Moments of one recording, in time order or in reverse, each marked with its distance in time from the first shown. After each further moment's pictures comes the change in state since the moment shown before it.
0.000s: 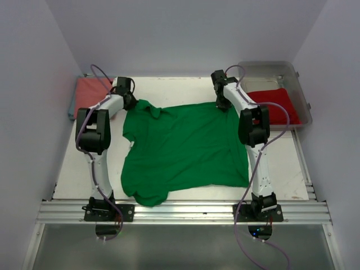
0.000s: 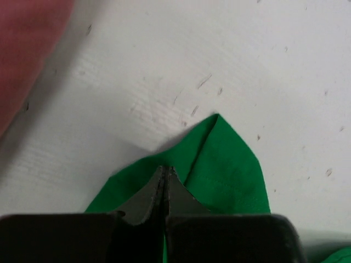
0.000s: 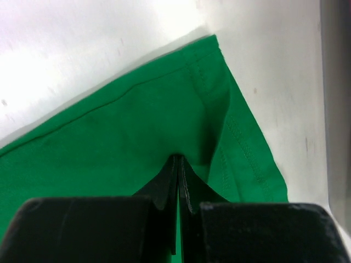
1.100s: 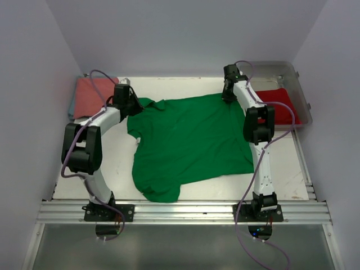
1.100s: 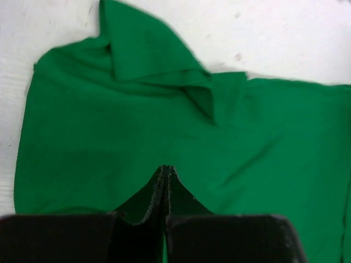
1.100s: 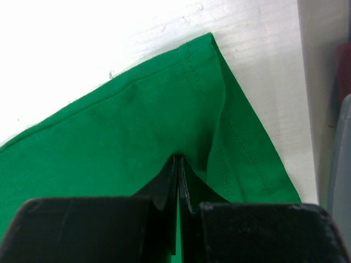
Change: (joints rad) left arm -0.051 -0.346 -0.333 0.180 0.276 0.054; right arm -0.106 0.079 0.120 0.168 -0.191 -0.126
